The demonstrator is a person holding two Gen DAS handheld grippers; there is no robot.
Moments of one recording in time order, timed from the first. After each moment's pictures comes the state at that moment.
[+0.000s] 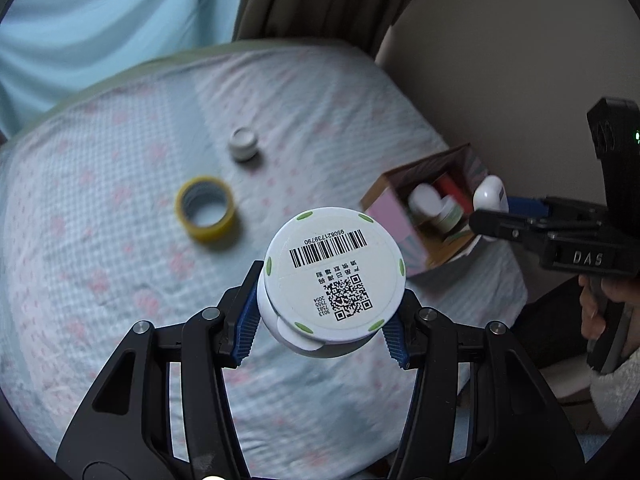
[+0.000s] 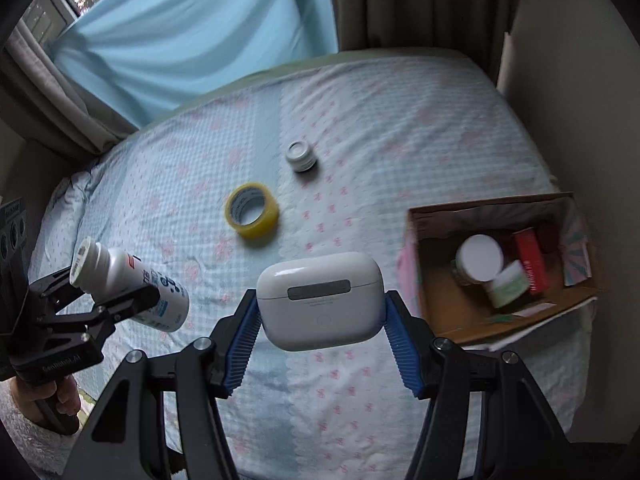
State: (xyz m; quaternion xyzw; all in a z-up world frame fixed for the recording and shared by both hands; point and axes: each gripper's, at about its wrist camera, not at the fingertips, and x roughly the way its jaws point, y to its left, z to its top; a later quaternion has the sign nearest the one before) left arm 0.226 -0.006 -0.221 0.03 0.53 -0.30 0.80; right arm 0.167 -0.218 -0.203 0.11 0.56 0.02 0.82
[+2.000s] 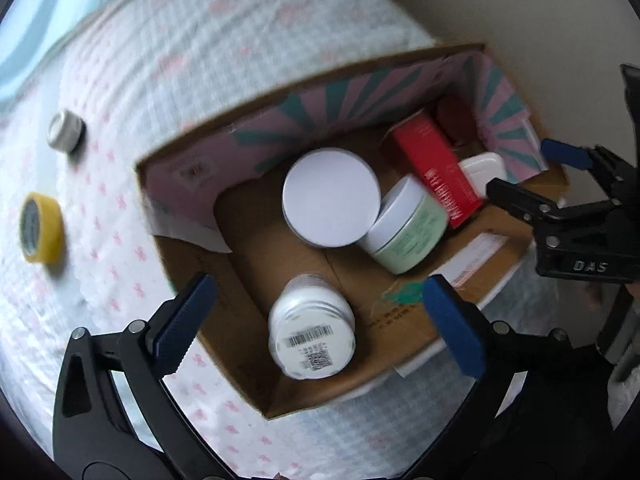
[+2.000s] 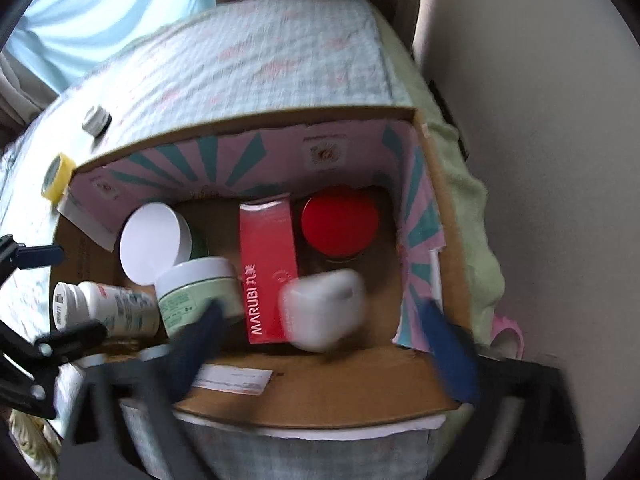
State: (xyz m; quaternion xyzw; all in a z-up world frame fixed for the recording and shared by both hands) left arm 0.232 -0.325 -0.378 0.13 0.63 -0.24 0.73; right arm 0.168 -0.510 -0.362 0.02 0.59 -0.02 0.81
